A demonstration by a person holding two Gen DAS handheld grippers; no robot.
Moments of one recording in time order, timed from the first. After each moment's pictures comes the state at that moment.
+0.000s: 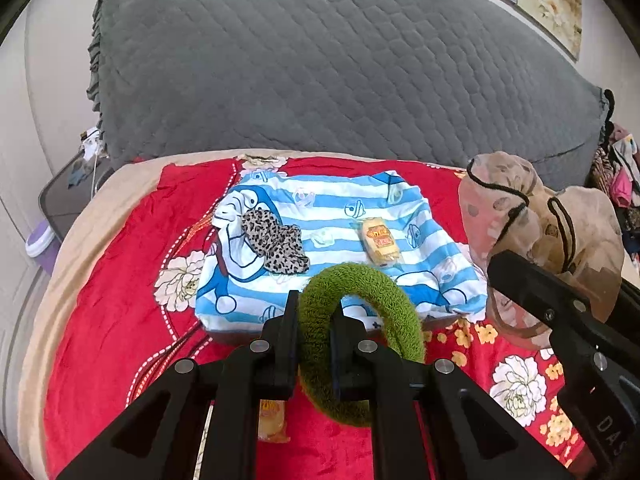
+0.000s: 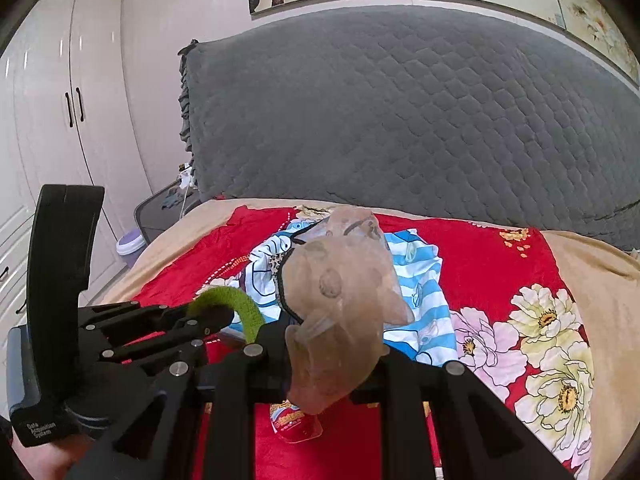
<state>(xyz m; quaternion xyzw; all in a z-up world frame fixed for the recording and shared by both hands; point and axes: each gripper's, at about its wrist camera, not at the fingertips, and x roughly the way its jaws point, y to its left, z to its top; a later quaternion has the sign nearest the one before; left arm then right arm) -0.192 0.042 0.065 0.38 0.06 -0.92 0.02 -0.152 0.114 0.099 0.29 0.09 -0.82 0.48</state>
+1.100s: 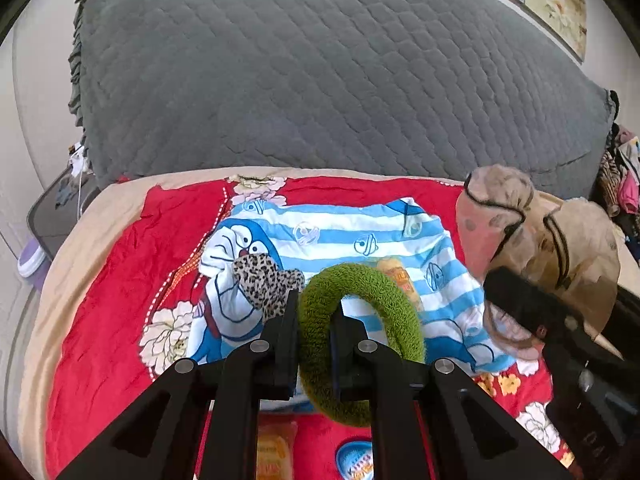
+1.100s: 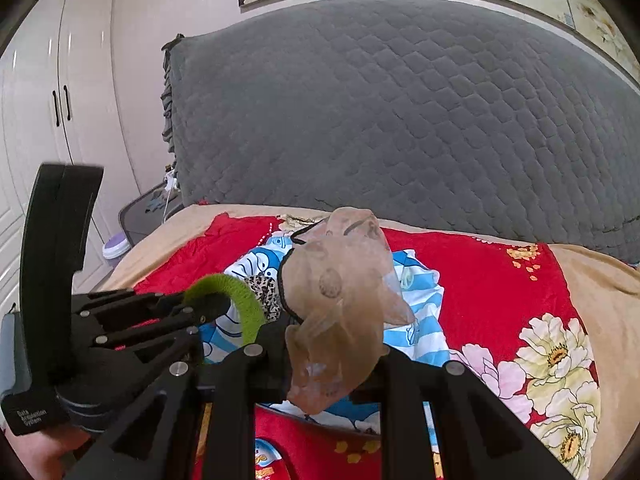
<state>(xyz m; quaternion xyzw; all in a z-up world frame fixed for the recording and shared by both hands) -0.274 0.029 0.059 0.37 0.05 -0.93 0.02 -0.205 0.063 0.084 0.28 0.10 -0.83 0.48</state>
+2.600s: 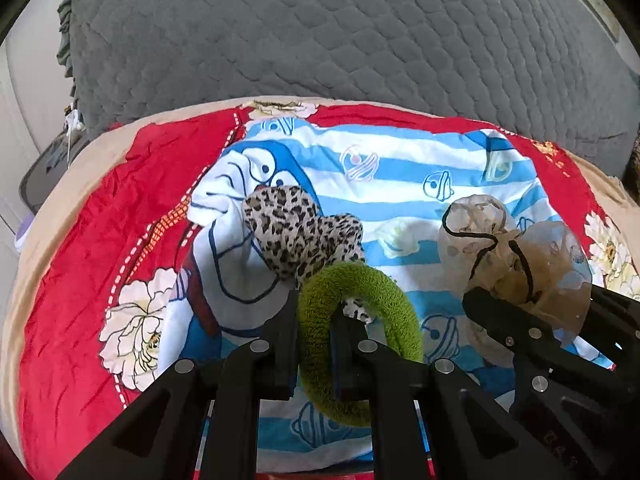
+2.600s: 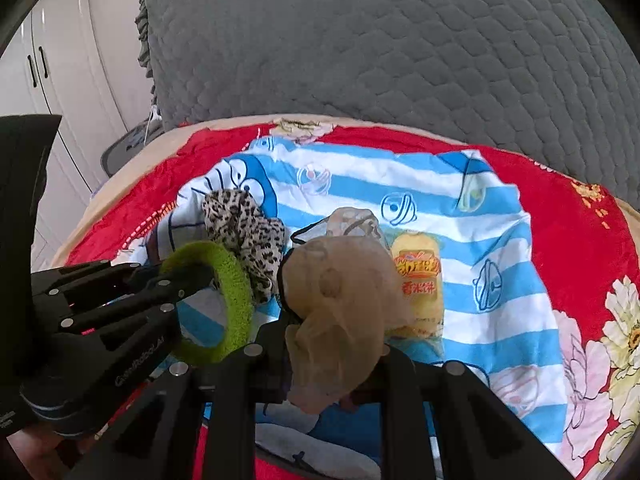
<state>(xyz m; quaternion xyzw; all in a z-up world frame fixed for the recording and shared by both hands) -0.335 -0.009 -0.052 0.44 0.05 -0.89 0.05 -0.242 -0.017 -0.032 0.39 0.15 -0.77 0.48</state>
